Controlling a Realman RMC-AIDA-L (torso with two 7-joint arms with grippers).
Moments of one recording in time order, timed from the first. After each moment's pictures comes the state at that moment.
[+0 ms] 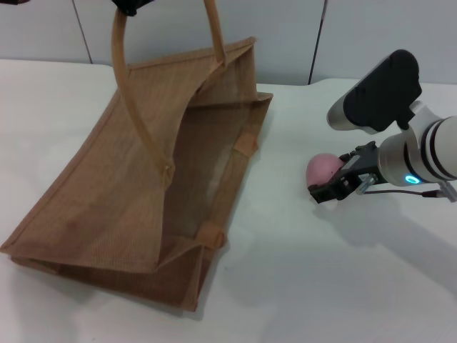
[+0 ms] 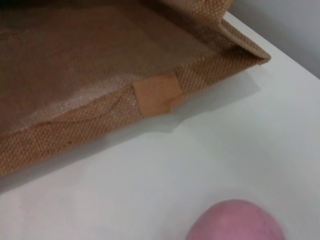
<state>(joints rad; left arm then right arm) -0.65 -2.03 0.95 1.63 -0.84 -1.44 1.17 0.65 2.02 -1.79 -1.07 0.60 0.91 -0.45</state>
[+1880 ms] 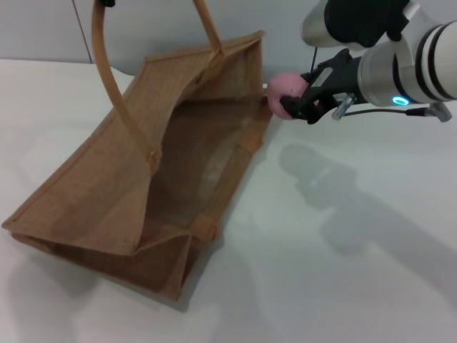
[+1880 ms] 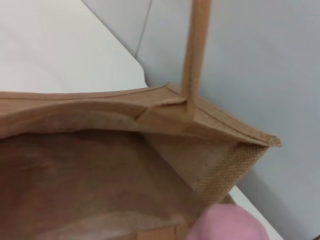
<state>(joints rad) -0.65 -2.03 0.93 1.66 -0.76 -1.41 1.23 0.69 2.02 -1.73 -1.41 0.53 1.04 -0.45</state>
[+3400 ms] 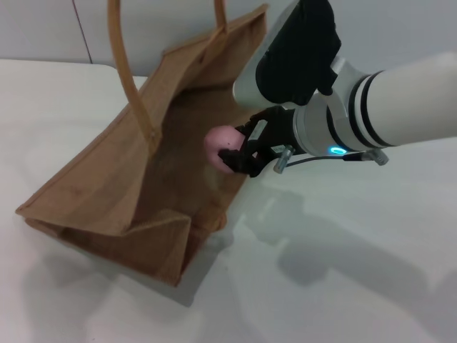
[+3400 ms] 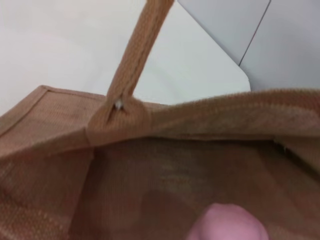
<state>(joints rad) -0.69 -2.04 0.95 1.70 -0.81 -1.40 1.24 0.74 2.02 -1.92 -1.34 0.70 0.96 -0.45</state>
